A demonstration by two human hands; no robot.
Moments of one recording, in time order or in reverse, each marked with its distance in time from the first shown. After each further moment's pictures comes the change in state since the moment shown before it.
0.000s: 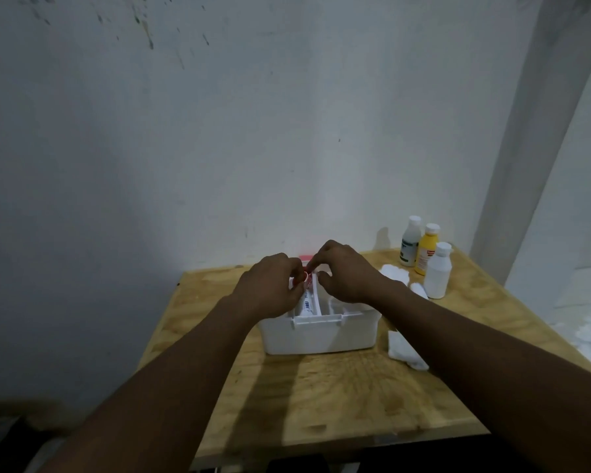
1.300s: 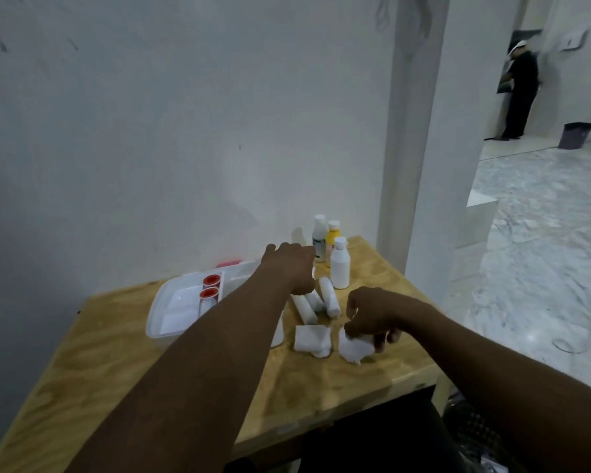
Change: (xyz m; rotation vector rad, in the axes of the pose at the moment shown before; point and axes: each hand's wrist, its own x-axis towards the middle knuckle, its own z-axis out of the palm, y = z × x) left_hand 0.086 0.158 0.059 0.348 -0.302 0.154; right_hand -0.143 0.095 -0.079 0.077 -0.505 0.715
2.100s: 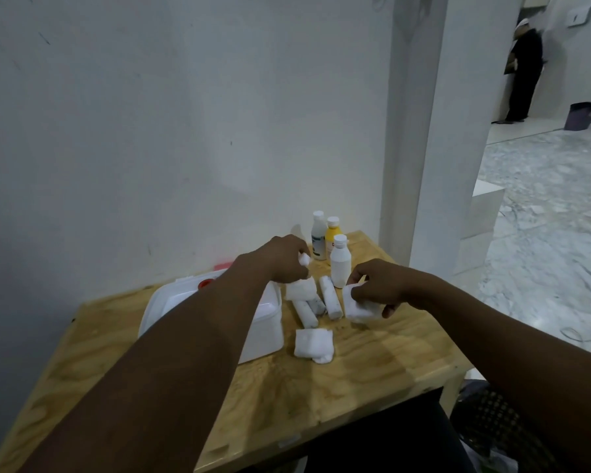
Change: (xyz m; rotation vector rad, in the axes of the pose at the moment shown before) left_hand 0.015 -0.024 -0.012 -0.386 -0.099 0.016; right_hand 0.017 0.013 -0.031 0.296 0.143 -0.108
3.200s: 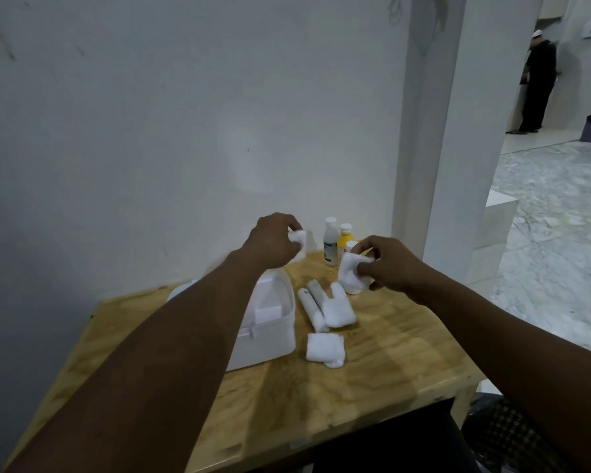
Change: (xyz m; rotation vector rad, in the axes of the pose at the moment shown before) left_hand -0.009 -0.025 -0.026 -0.228 0.417 0.012; right_hand 0.009 -0.013 -0.006 0.326 0.298 -0.266
